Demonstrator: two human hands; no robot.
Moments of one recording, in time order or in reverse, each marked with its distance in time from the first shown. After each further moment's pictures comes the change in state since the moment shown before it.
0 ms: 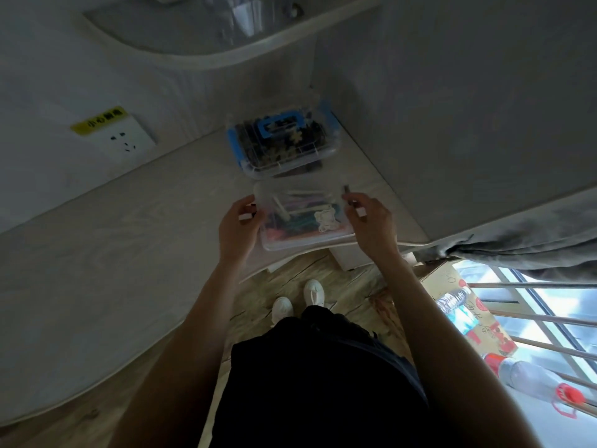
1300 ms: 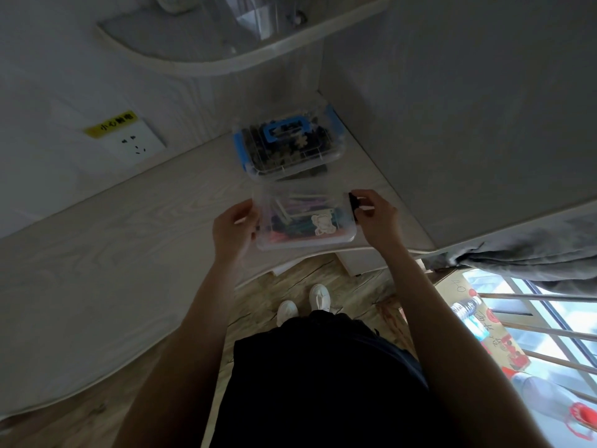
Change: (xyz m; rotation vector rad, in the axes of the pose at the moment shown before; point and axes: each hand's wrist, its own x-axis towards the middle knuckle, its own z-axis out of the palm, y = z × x) left_hand -0.007 0.016 -0.010 -0.025 0.100 0.014; right_hand 0.024 0.010 -0.001 0.264 -0.050 0.099
